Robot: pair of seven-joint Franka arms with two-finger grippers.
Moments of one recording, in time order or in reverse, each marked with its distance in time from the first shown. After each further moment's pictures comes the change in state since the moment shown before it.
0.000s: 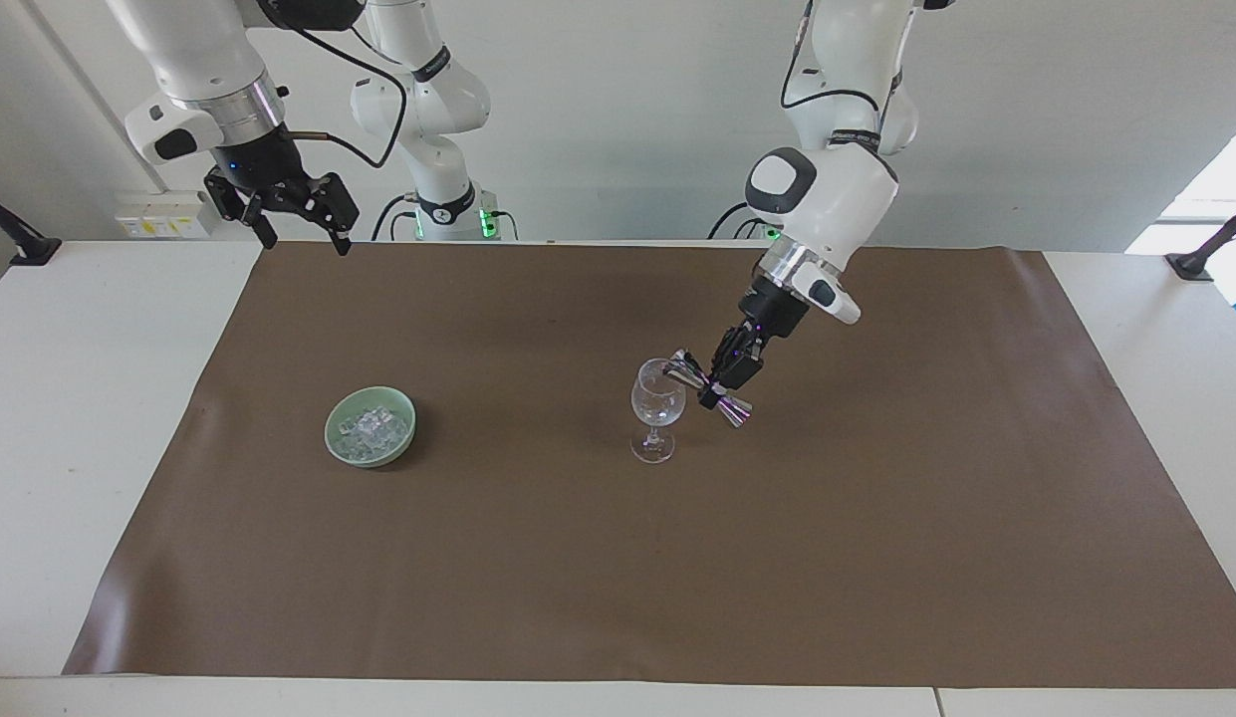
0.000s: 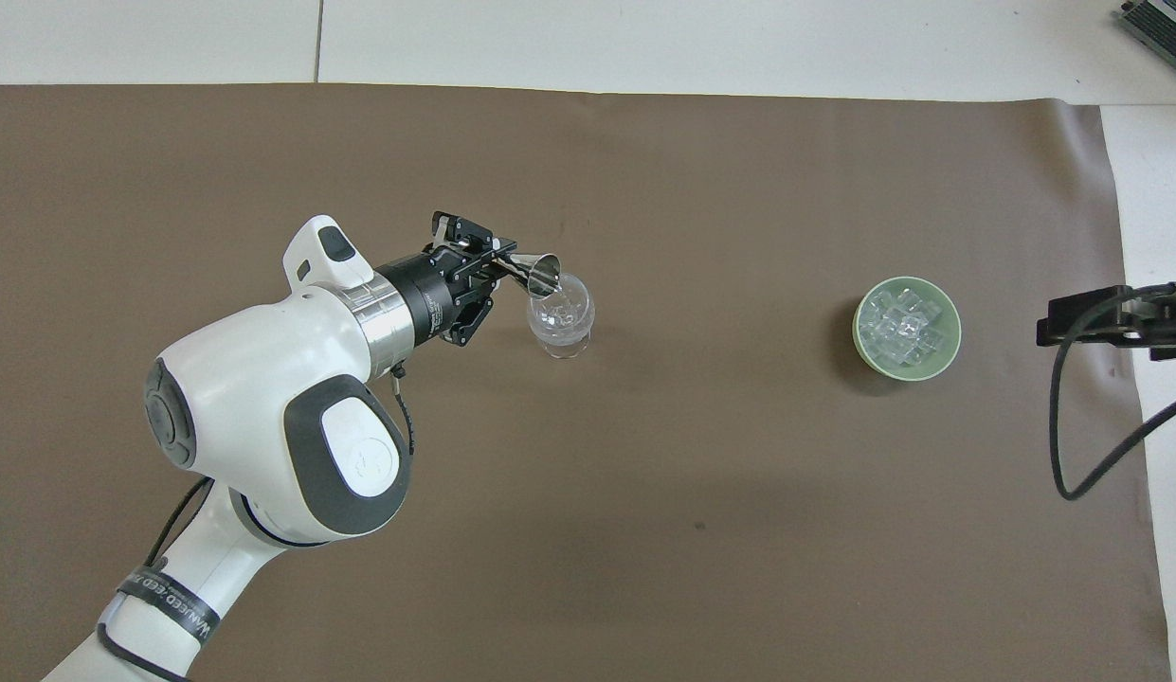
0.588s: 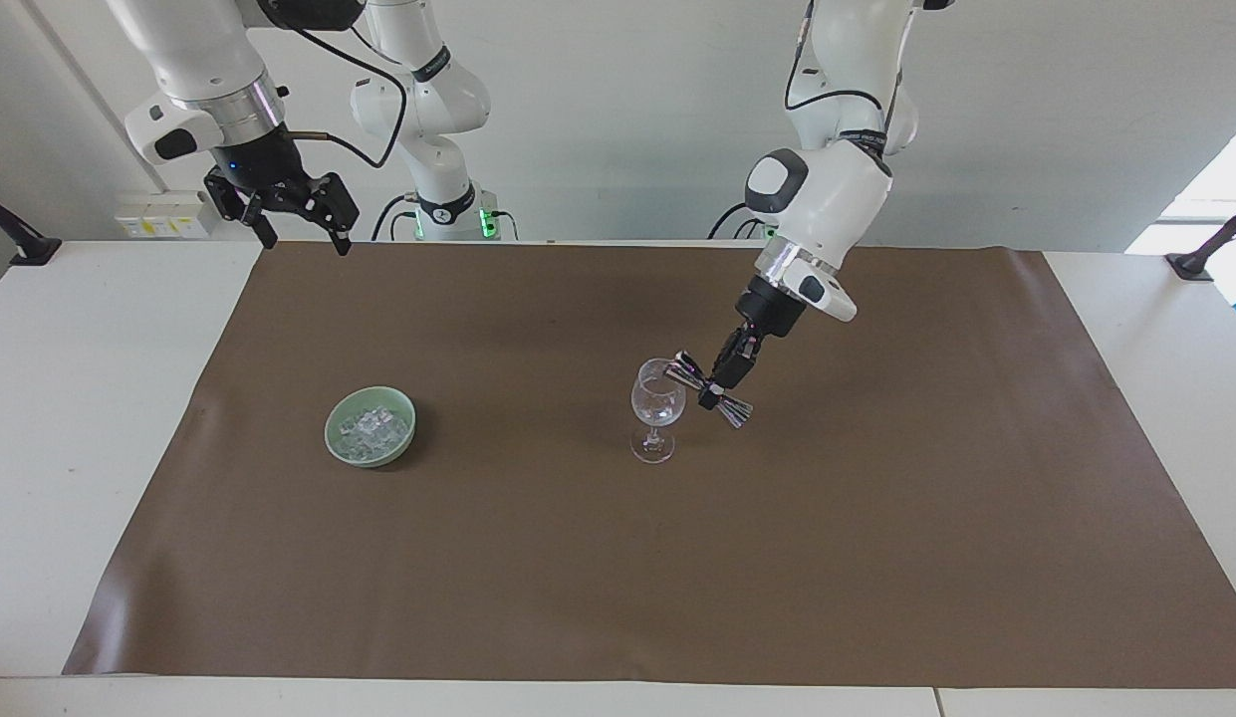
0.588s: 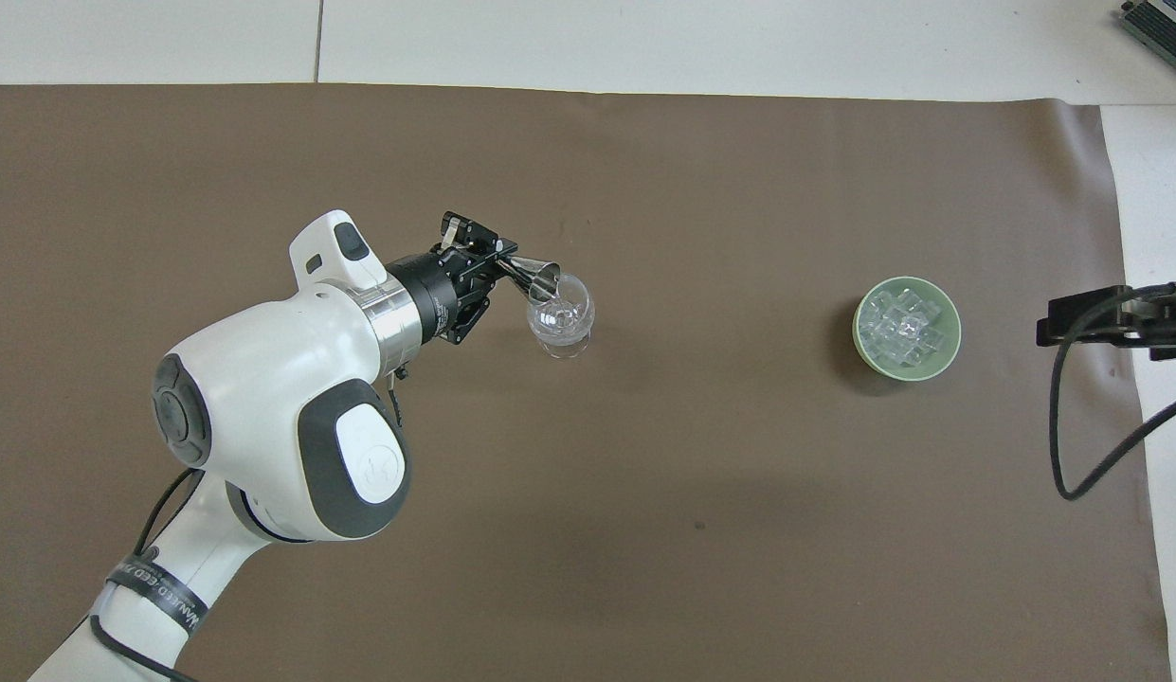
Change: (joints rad) left arm -0.001 0.002 0.001 -0.002 0.136 0.003 0.002; right arm 0.000 0.000 0.000 0.000 0.000 0.000 0.000
